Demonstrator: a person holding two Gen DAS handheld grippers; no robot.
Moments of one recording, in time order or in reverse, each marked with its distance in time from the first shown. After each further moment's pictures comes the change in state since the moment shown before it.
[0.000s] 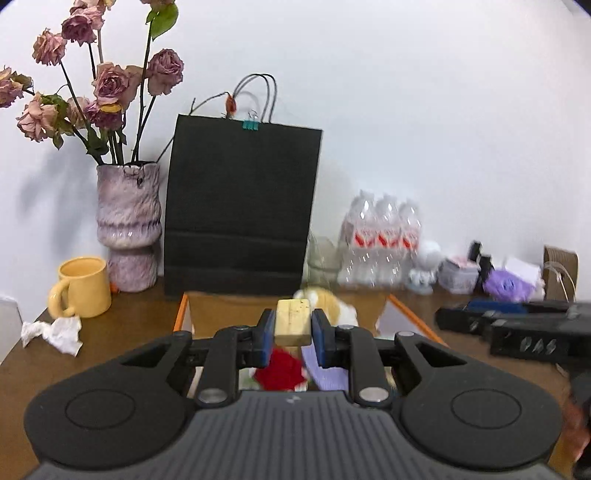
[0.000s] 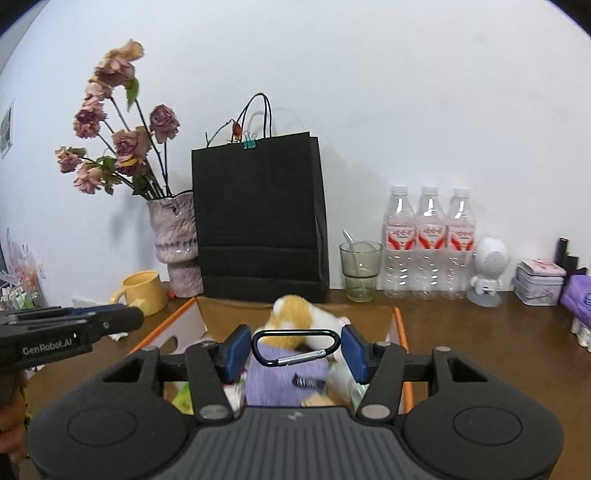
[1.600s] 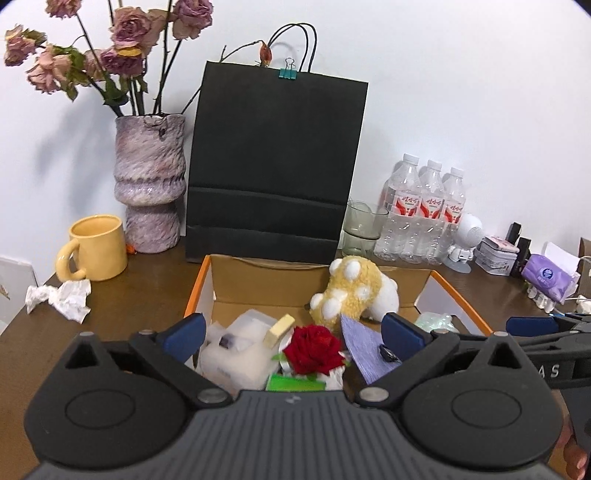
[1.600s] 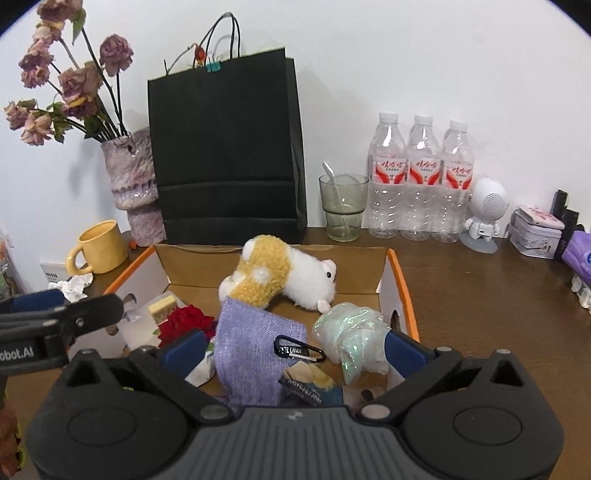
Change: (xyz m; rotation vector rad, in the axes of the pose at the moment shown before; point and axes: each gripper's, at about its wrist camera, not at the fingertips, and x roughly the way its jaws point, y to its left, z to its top) left arm 0.023 0.015 -0.018 -0.040 0.124 0.084; right arm 0.052 0.002 -0.014 0.033 0.201 -0.099
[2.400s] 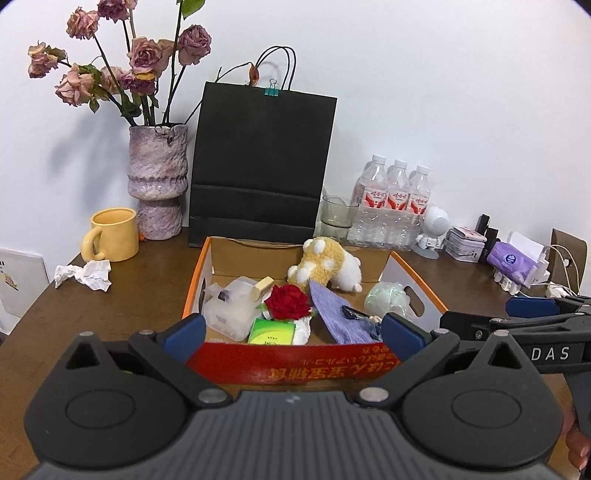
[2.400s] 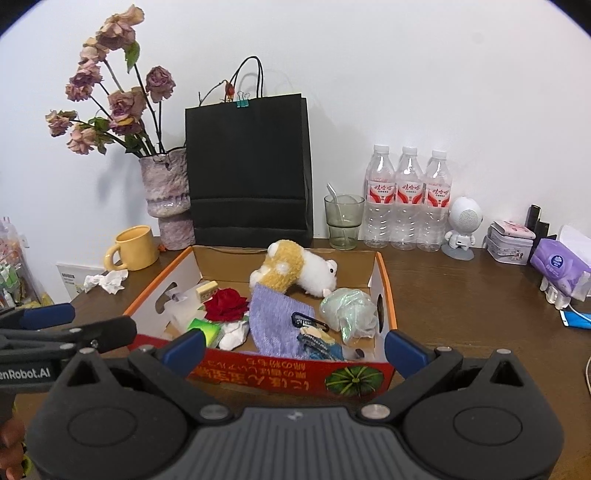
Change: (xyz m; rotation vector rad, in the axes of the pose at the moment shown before) left arm -0.092 -0.020 -0.023 0.014 0.005 -0.020; right arm -0.107 0.017 -0.031 -0.024 -0.058 0.005
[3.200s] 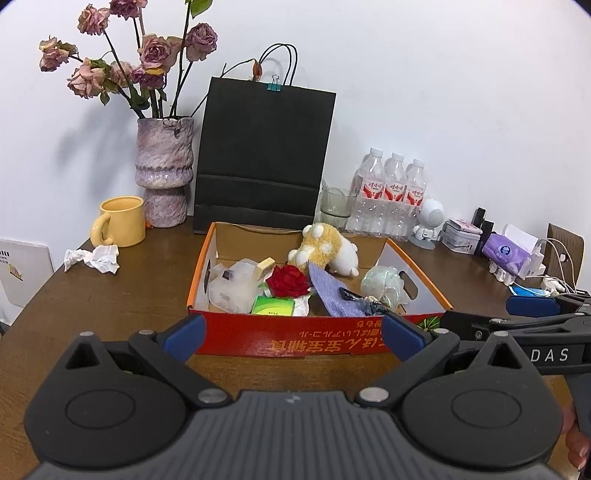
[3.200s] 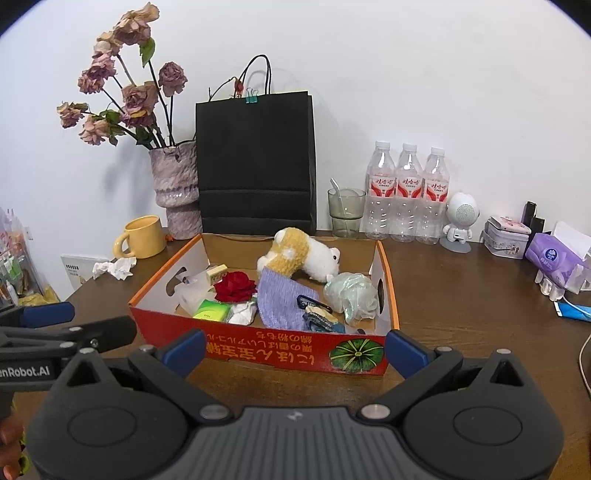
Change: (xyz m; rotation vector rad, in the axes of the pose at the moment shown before) left arm -0.021 0.001 -0.017 -0.009 0.019 0.001; right arm -0.021 0.007 -0.019 -0.016 0.012 -0.001
